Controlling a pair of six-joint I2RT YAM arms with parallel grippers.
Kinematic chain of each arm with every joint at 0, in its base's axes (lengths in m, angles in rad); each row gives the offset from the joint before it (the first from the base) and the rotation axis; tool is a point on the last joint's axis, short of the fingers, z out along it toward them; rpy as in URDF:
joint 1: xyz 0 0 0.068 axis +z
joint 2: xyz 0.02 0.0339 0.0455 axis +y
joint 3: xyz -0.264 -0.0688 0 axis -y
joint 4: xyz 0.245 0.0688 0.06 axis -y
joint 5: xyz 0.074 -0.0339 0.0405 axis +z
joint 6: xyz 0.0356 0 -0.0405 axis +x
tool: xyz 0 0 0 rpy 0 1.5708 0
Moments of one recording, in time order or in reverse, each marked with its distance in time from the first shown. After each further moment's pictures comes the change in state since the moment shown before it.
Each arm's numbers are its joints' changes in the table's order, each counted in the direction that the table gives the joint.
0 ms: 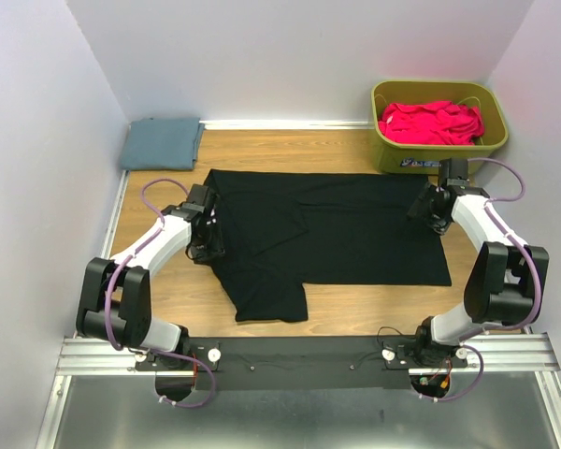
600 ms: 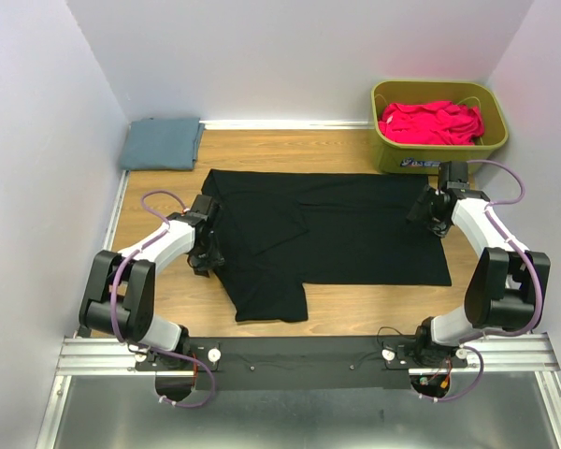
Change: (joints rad) left arm -0.020 0.034 -0.092 0.027 0.066 -0.117; right arm 0.008 -0.041 -0.032 -0.014 0.005 -0.026
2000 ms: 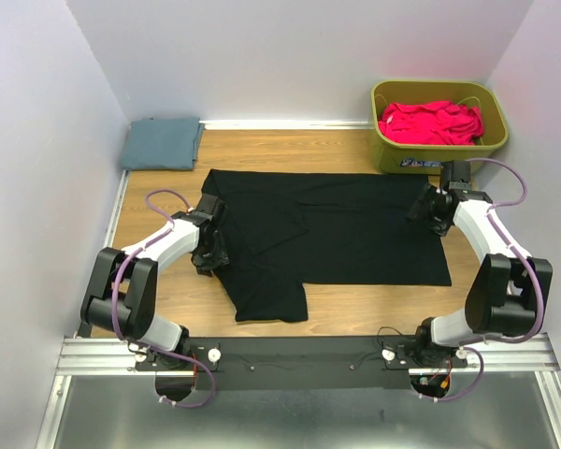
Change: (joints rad) left arm -0.042 0.023 0.020 0.003 0.005 -0.038; right arm 0.000 -0.031 0.000 0.000 0.021 -0.008
